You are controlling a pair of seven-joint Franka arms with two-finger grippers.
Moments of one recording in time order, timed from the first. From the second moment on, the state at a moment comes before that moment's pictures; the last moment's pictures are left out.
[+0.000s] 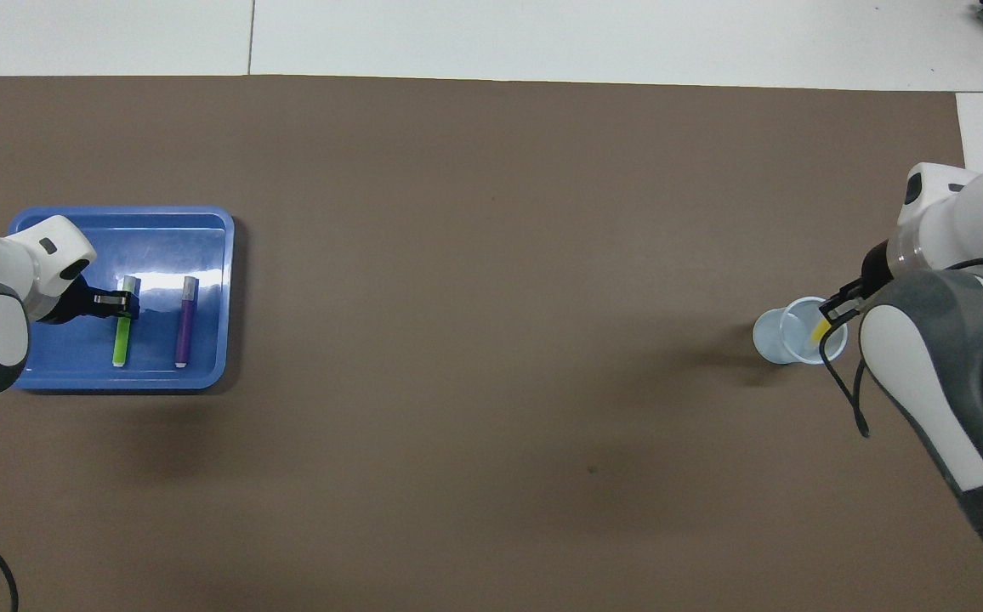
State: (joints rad) left arm 0.27 0.25 -0.13 -2.06 0.03 2.29 0.23; right arm -0.39 0.06 0.40 -1.88 -0.09 1.85 -0.50
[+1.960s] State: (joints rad) left arm 0.23 0.05 -0.25 -1.80 -0.63 1.94 -0.99; right arm 0.05 0.07 0.42 -1.74 0.43 2.16 0.55
